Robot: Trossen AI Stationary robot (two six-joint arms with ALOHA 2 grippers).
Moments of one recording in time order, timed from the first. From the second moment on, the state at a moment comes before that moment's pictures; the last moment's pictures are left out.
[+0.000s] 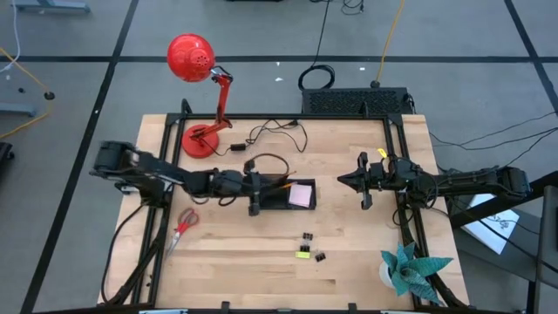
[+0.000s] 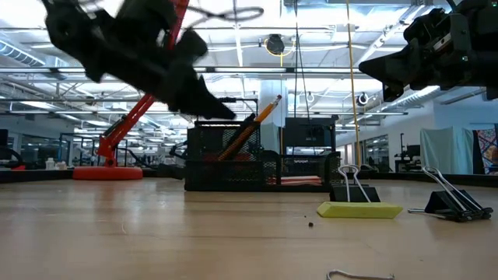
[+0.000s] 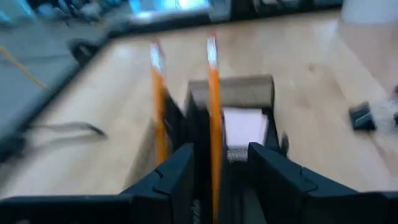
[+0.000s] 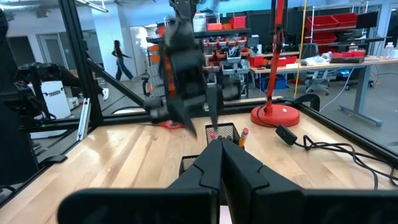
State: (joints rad) left arm -0.04 1.54 0.59 0.57 -0.18 0.09; right arm -0.13 0.63 0.02 0.67 -0.10 0.09
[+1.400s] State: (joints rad) left arm -0.49 1.16 0.69 -1.09 -0.02 -1.03; right arm -0.13 0.63 0.02 0.66 -0.10 0.11
